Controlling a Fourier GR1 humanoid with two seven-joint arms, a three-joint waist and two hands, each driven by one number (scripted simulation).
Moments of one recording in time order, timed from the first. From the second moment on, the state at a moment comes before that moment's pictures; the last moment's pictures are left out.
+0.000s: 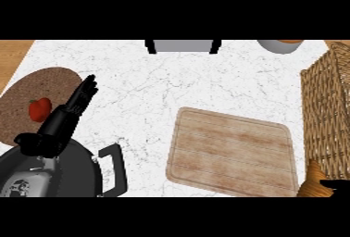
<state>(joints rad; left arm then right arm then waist) -0.15 0.19 0.04 -1.60 -0.06 -0.20 0.02 0.57 -0.45 0.21 -2.37 0.77 -0.39 0.31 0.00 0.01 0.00</state>
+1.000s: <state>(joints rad) -0.17 0.19 0.05 -1.60 -0.06 -0.20 0.03 -0.07 -0.67 -0.48 -1.98 0.16 -0.08 0.54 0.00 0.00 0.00</state>
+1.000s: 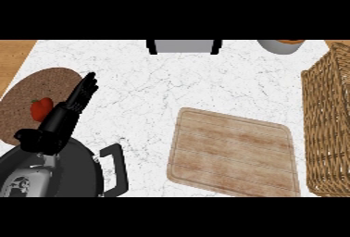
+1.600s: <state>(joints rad) -0.15 0.18 0.05 -1.63 -0.07 -0.22 0.04 -0.14 -0.67 -0.57 -1.54 0.19 -0.07 0.13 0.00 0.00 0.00</state>
